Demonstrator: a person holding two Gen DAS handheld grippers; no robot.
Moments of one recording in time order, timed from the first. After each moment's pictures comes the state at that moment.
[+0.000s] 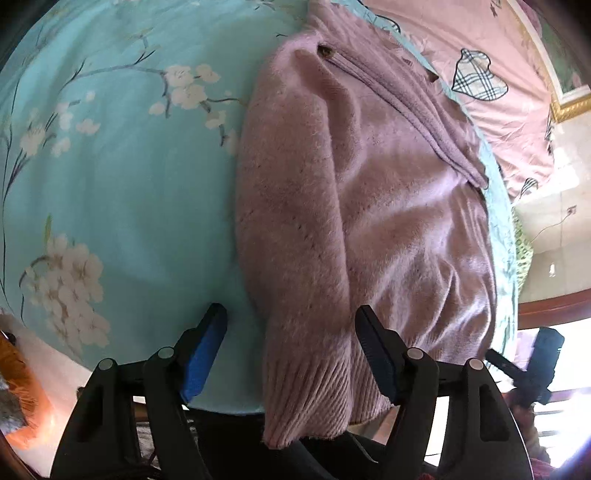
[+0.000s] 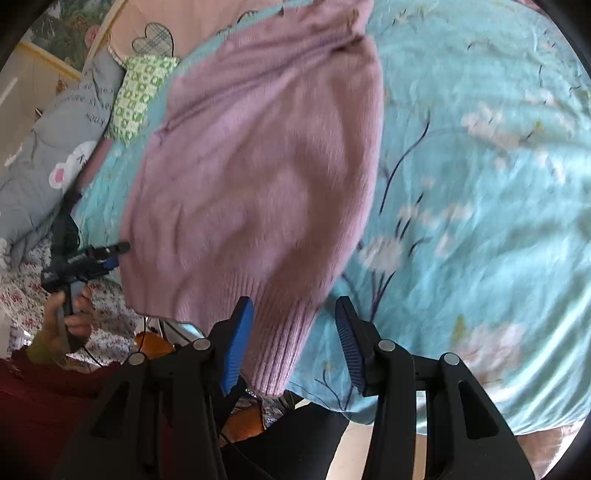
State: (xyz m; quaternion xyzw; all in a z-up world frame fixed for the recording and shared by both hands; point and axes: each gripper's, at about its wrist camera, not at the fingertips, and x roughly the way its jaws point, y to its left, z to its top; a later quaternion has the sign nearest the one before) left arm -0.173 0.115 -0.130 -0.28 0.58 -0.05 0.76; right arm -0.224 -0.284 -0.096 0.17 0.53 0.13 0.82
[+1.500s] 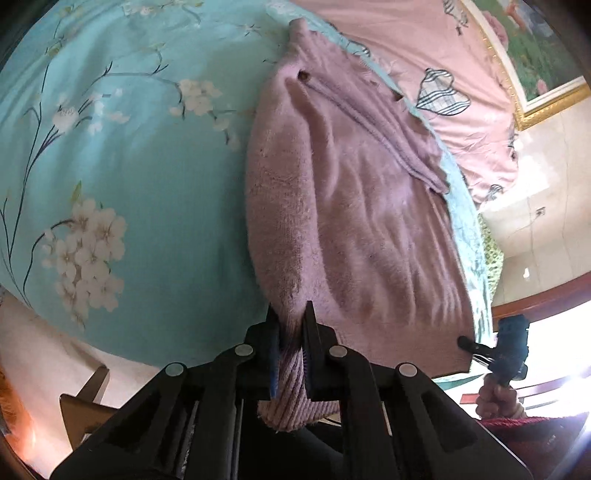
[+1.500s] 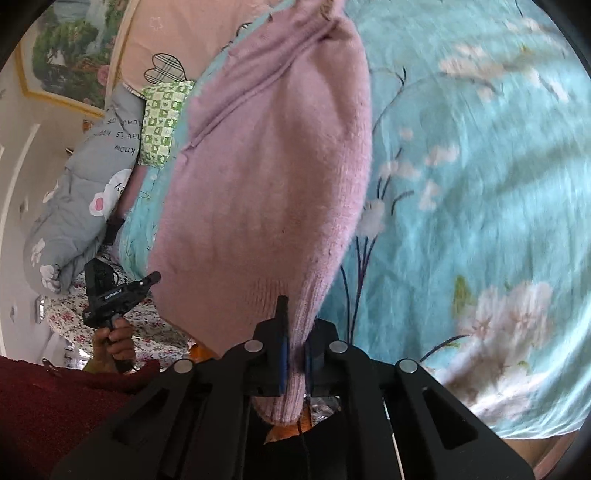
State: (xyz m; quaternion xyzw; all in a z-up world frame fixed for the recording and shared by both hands) left arm -0.212 0.119 -0.112 -0.30 0.52 -0.09 0.80; right arm -0.243 -0.318 -0.115 0.27 0.51 0.20 0.79
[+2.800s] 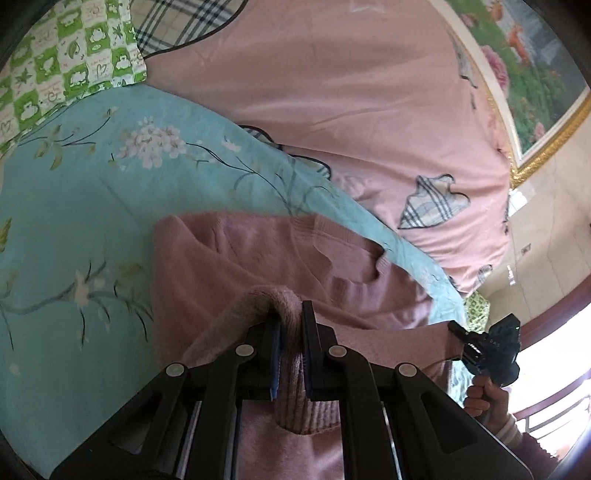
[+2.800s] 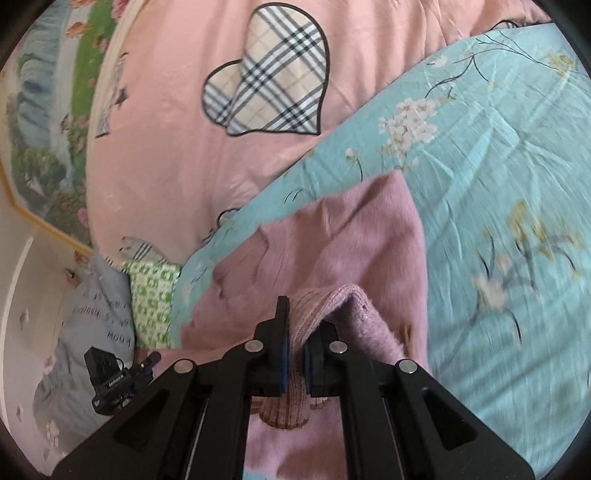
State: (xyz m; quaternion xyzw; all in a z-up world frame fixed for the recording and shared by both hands) left arm 0.186 0.139 -0.043 -0.27 0.43 -0.13 0.85; right arm 0.085 -0.374 -0.008 0.37 0.34 0.10 0.86
